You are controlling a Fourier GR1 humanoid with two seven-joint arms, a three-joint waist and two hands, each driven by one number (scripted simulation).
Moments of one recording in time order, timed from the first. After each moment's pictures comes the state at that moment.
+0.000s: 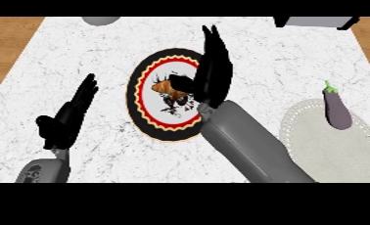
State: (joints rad) left arm -0.11 0.23 0.02 -1.31 0.03 -0.05 -0.13; right arm -0.77 -0.01 0.57 -1.13 0.93 -0.79 1.03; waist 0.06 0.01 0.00
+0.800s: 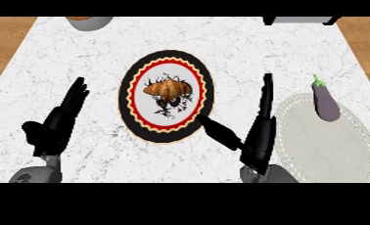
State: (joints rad) left arm -0.06 0.24 0.05 -1.36 0.04 -0.04 -0.10; right arm -0.25 -0.21 0.68 -1.59 0.63 -1.18 0.70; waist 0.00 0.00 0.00
